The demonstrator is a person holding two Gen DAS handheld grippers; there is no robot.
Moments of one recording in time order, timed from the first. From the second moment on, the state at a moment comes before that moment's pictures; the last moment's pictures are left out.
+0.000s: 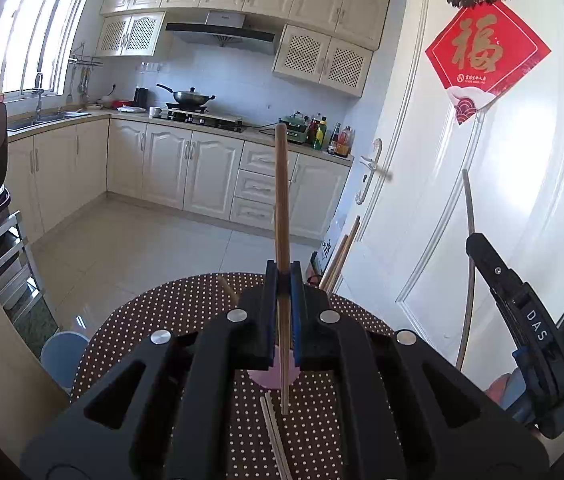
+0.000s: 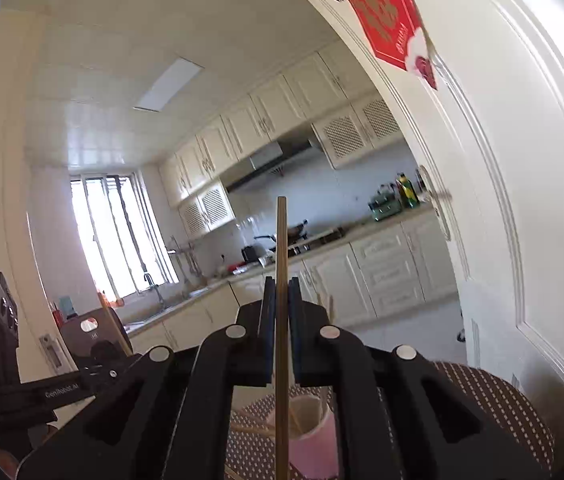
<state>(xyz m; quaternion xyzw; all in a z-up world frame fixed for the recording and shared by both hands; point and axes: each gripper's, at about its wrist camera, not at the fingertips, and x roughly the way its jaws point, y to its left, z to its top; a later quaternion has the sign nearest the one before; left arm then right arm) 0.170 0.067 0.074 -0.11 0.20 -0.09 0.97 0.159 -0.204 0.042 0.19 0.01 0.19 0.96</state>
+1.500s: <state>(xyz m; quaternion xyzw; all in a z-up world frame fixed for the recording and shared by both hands) 0.254 0.054 0.072 -0.11 0.18 -0.07 0.97 0.275 -0.166 0.027 0.18 -0.02 0.18 0.97</state>
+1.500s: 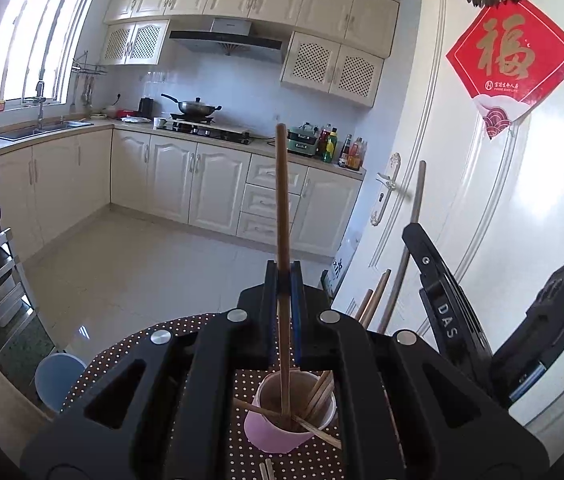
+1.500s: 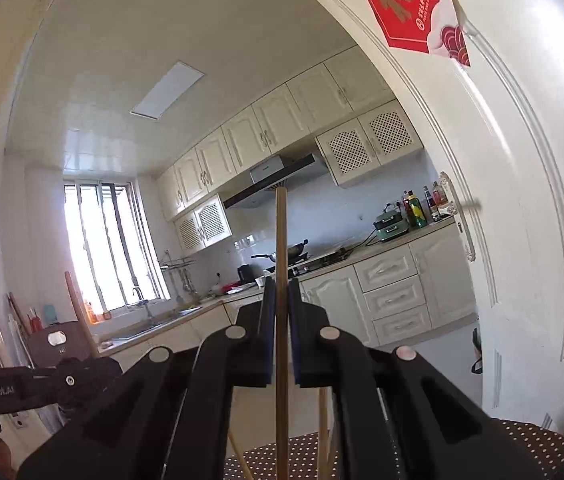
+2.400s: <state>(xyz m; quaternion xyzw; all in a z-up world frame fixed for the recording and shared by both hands) 0.279 0.044 0.014 -0.09 0.23 -0.08 0.97 0.285 -0.143 -0.010 0.13 0.01 0.17 0.98</state>
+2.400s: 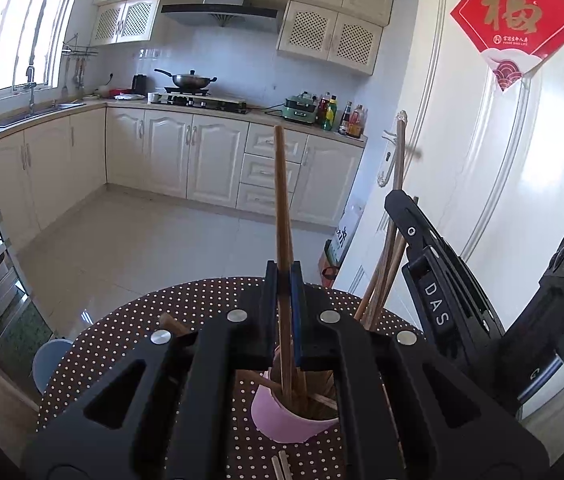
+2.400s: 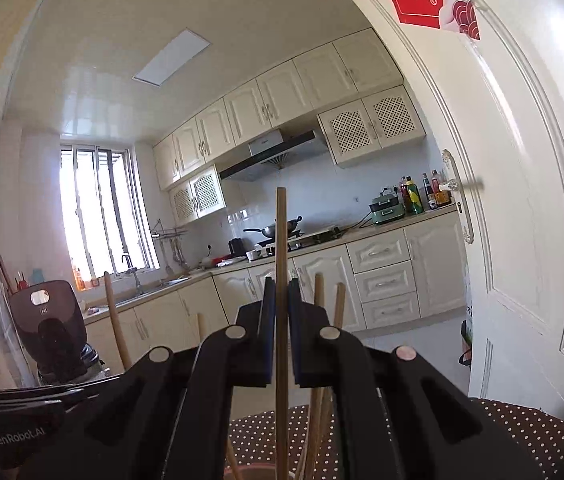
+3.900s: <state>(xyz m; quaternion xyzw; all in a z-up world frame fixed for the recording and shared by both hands) 0.186 0.040 0.028 -0.06 0.20 -0.06 0.98 0.159 -0.172 0.015 0.07 0.03 0.15 0.99</state>
